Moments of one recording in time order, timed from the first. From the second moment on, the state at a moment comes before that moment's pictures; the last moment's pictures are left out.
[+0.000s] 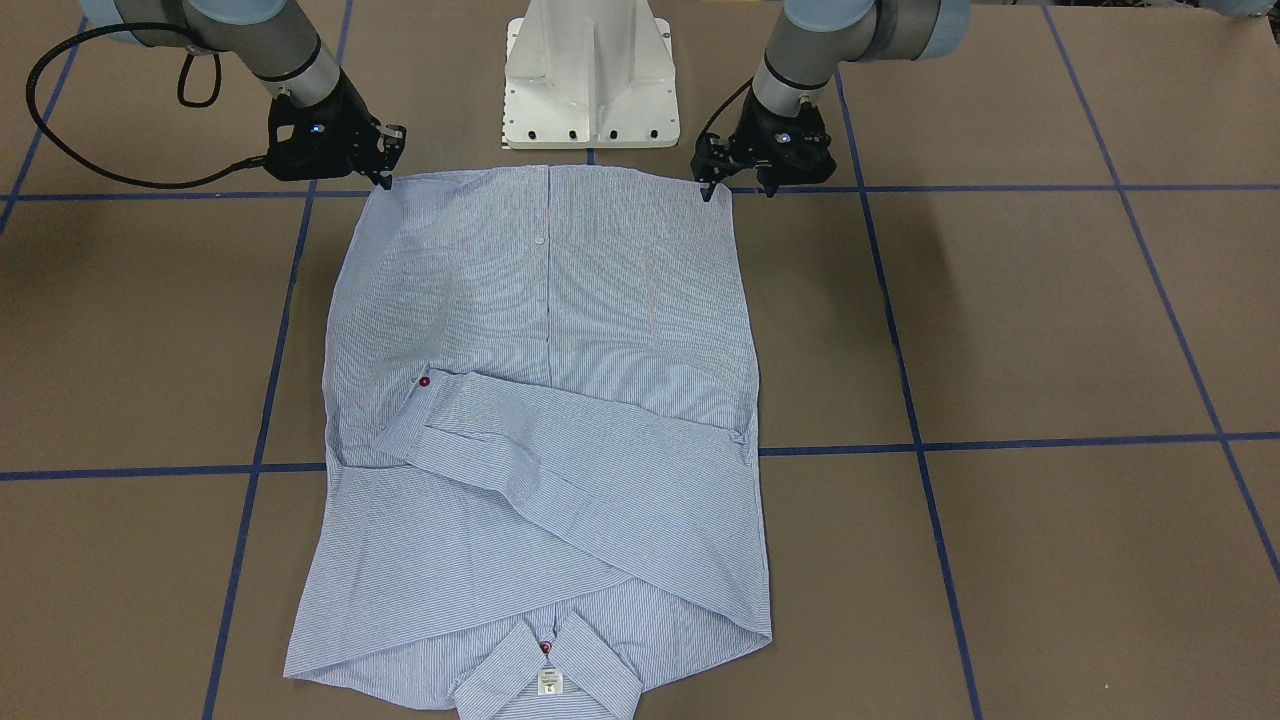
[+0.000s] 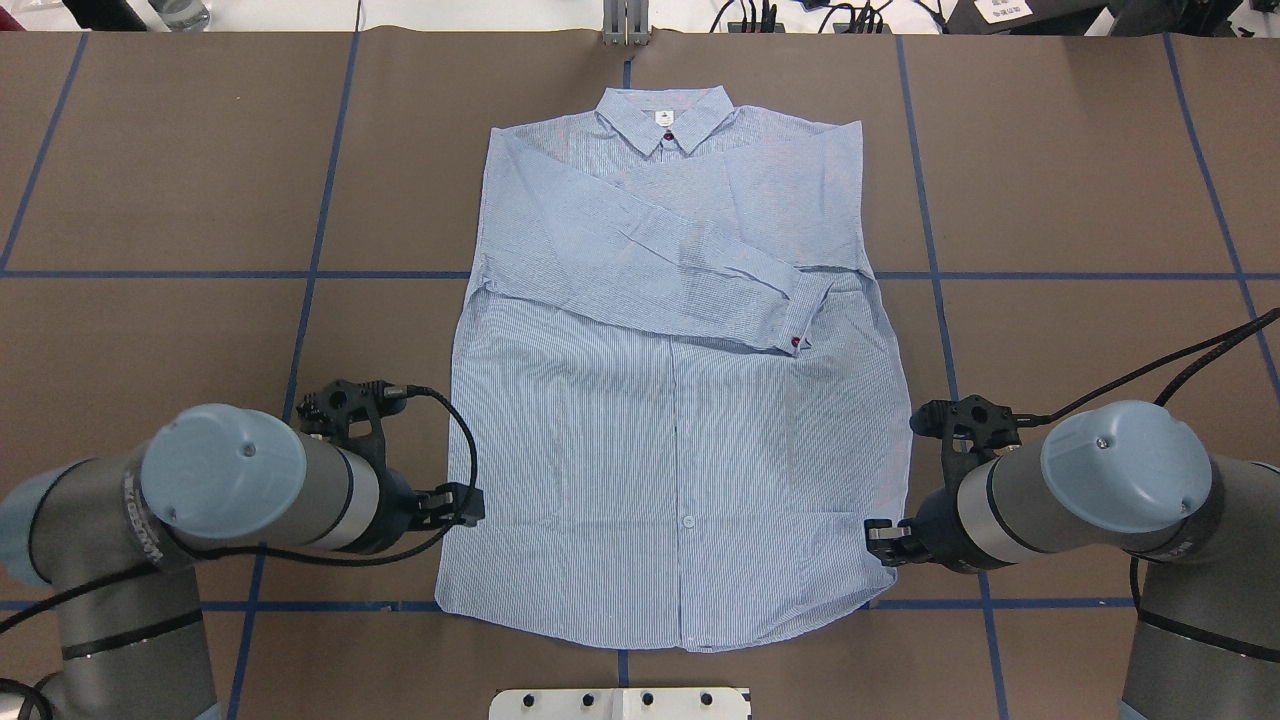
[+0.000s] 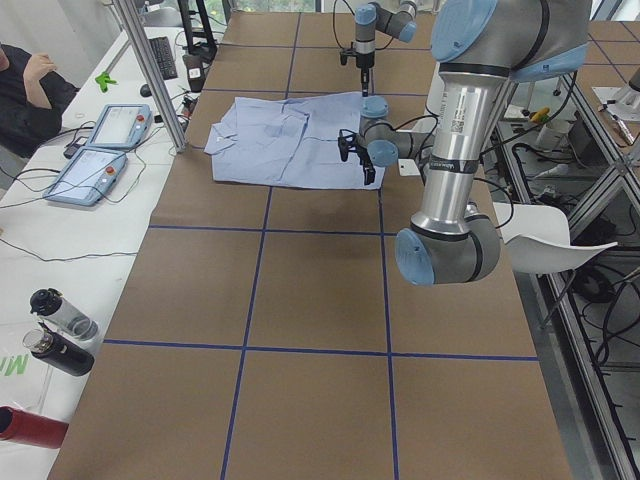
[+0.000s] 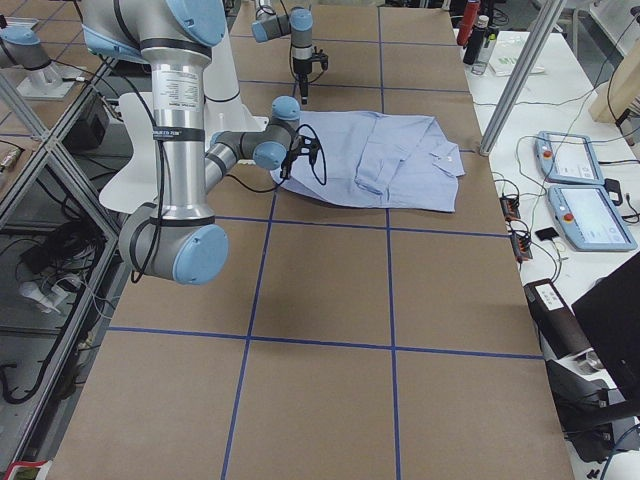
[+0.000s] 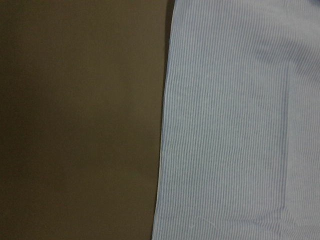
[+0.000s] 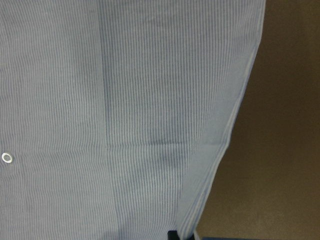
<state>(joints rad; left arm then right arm) -0.30 -1.82 -2.03 -1.78 -1.80 -1.57 0.39 -1.55 2.14 -1.29 1.95 1.38</state>
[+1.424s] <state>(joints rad) -0.23 -1.83 -1.97 -1.74 -1.78 -1.63 0.43 -1.54 2.14 -1.29 1.97 1.37</state>
